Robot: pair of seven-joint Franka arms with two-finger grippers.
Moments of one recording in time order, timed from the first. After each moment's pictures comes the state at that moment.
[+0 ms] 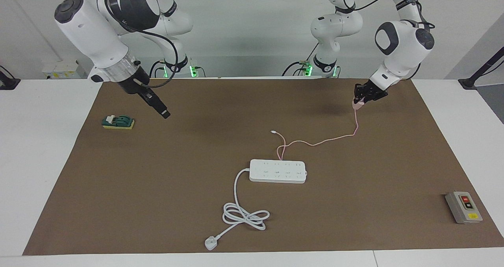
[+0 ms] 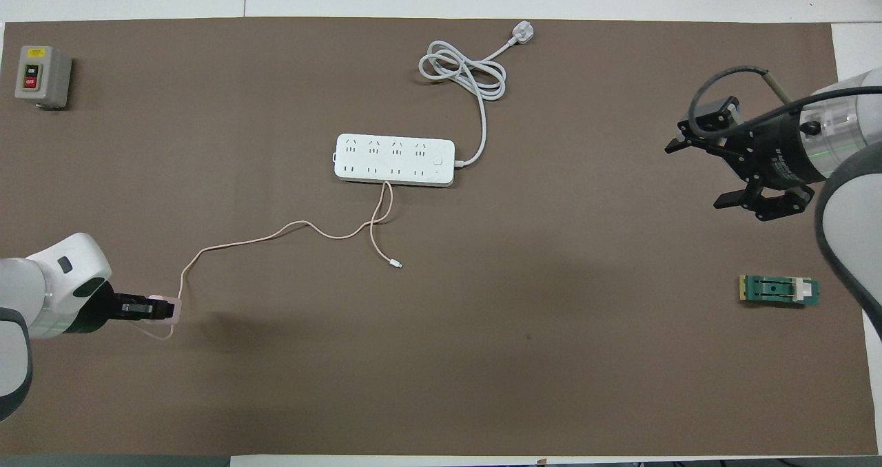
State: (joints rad) left arm 0.12 -0.33 -0.05 -2.48 -0.19 2.01 0.32; right arm 0.21 0.00 -0.18 -1.74 0.25 1.75 0.72
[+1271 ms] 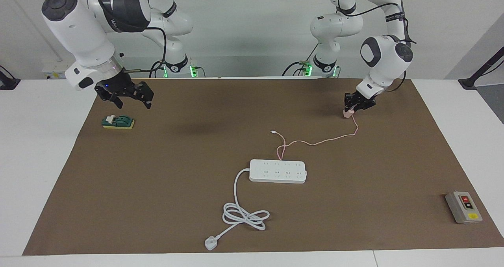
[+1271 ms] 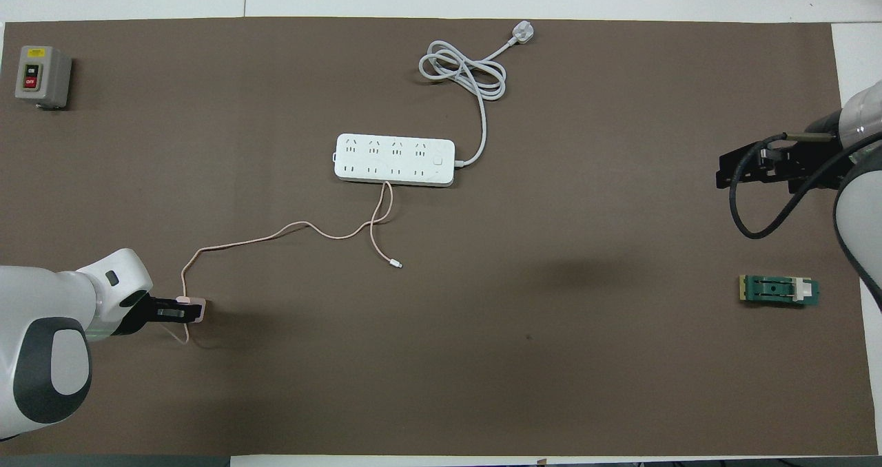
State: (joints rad) left arm 0.08 -0.26 -0.03 -2.60 -0.21 2.25 0.38; right arm 0.12 0.02 -0.12 -1.68 0.04 1.65 0.07
